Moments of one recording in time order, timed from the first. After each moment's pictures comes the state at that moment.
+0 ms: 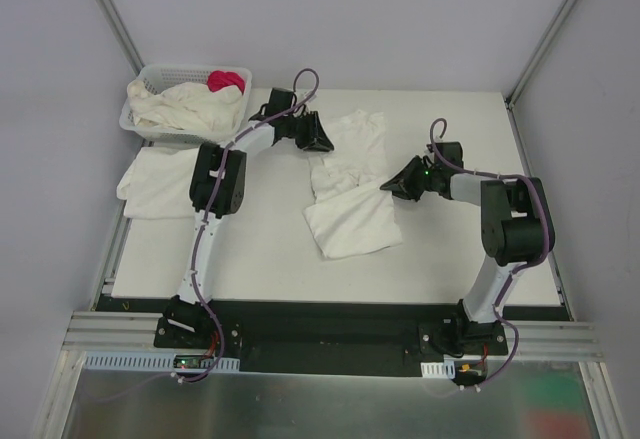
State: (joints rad) left arm -0.31 2.54 2.04 -0.24 0.78 -0.56; right arm 0.12 1.85 0.96 0.01 -0.61 0.87
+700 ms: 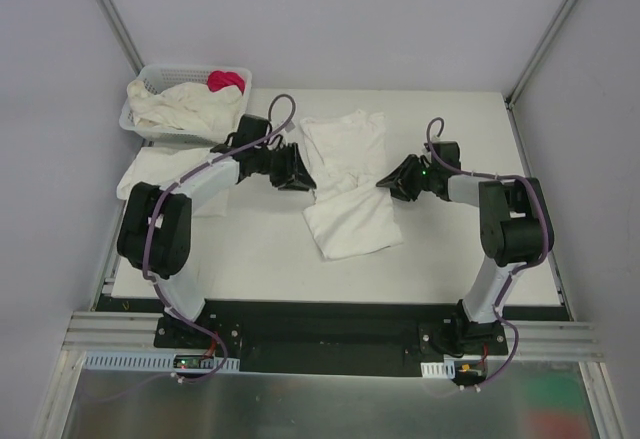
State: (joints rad) left arm -0.34 1.74 1.24 -0.30 0.72 -0.58; right arm 0.14 1.84 0.95 0.06 -0.60 0.87
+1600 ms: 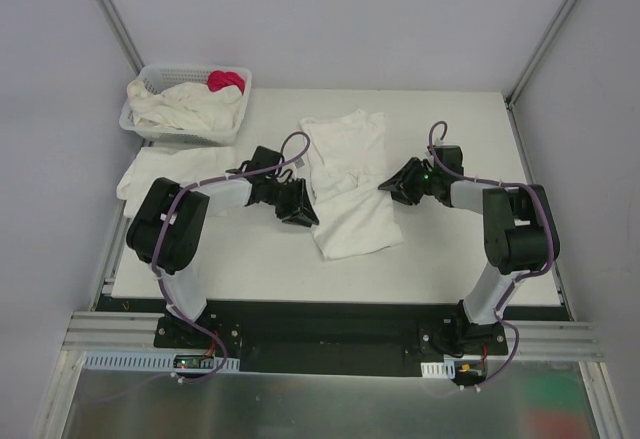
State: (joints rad) left arm -0.42 1.77 0.97 -0.21 0.73 -0.60; right arm 0.14 1.78 0.88 0.08 -0.57 0.87
